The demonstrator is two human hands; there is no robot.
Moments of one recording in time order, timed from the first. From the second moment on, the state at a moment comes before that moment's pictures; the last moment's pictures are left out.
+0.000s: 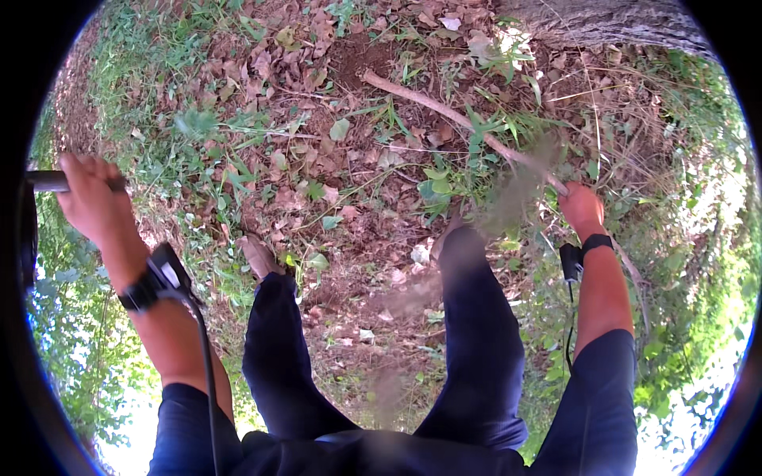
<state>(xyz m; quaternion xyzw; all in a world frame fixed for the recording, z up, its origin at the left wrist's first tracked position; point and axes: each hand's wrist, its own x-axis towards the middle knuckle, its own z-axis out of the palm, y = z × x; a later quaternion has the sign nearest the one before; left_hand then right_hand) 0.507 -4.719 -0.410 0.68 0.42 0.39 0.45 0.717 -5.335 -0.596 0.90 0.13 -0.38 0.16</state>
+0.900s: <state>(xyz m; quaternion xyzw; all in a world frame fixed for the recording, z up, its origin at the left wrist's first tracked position) 0.431 -4.941 -0.571 0.25 0.61 -0.26 0.71 0.647 -5.361 -0.615 0.89 0.09 -0.43 0.10</state>
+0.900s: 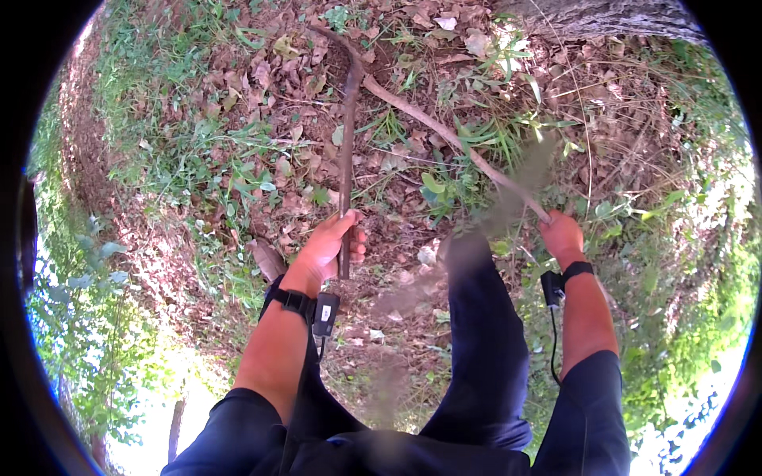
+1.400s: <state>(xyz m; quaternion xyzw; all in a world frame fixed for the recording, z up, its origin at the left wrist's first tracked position) 0.391 -4.932 -0.570 0.53 0.60 -0.23 0.56 0.689 -5.351 -0.611 0.90 0.10 -0.40 0.15</state>
